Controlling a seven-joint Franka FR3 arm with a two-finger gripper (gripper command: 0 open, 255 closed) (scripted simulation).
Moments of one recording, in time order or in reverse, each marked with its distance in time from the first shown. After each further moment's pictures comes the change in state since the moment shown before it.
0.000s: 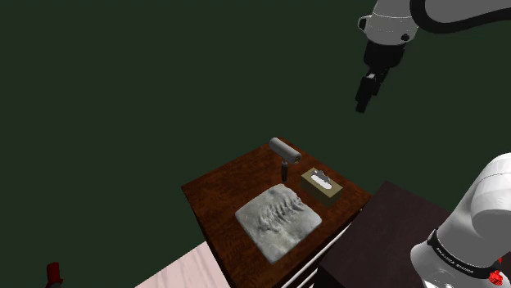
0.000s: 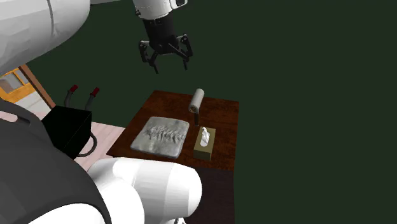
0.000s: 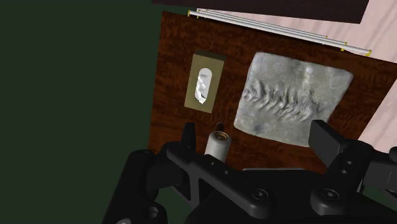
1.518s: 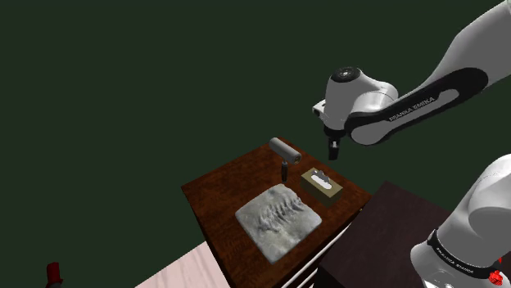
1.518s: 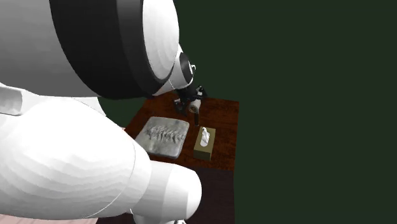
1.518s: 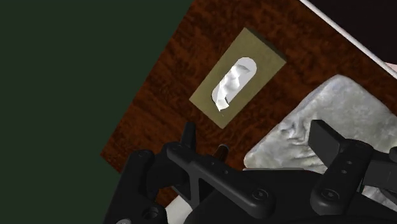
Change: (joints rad) arm -0.049 0.482 -0.054 -0.320 -0.347 0.806 -0.213
